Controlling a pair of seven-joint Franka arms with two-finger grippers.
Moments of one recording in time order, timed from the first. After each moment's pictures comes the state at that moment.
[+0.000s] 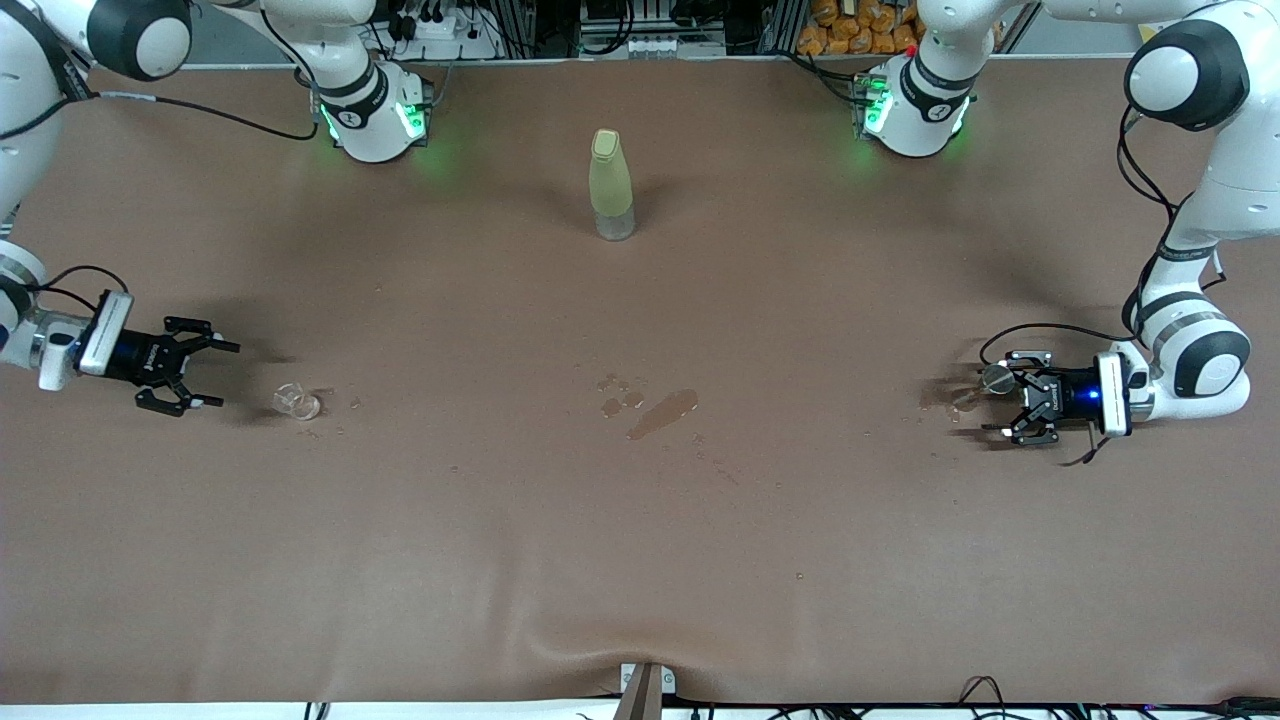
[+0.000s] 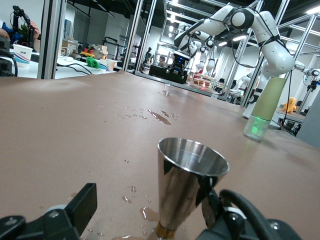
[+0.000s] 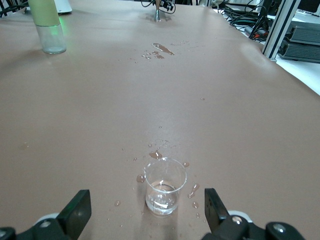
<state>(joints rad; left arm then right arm) 0.55 0.97 -0.12 -1.56 -1.02 1.49 2.30 -0.12 0.70 -0.53 -1.78 1.12 1.49 -2.74</state>
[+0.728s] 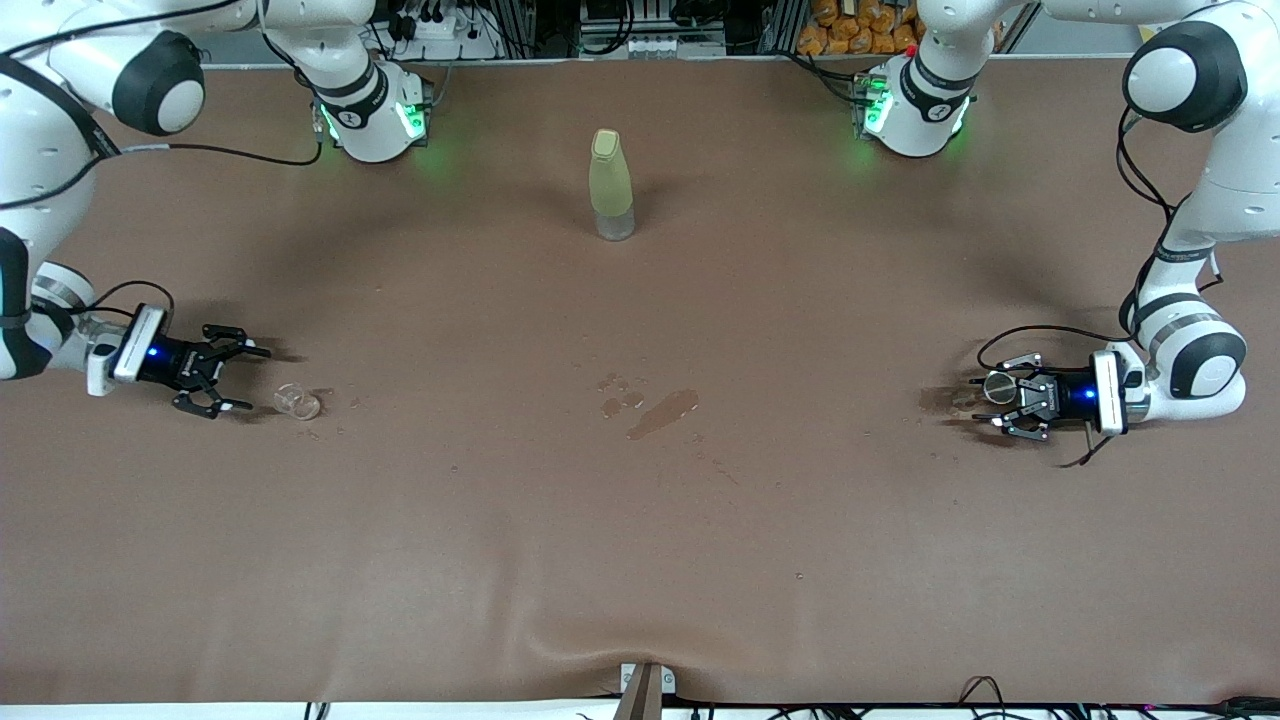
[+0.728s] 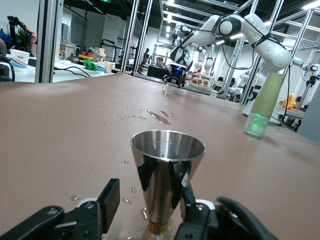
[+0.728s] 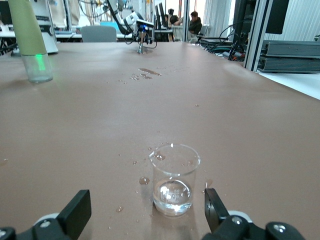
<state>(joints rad) 0.55 0.98 -0.12 -1.56 -1.02 1.49 2.33 -0.17 0.90 -0.53 -1.74 1.30 1.35 -2.78</state>
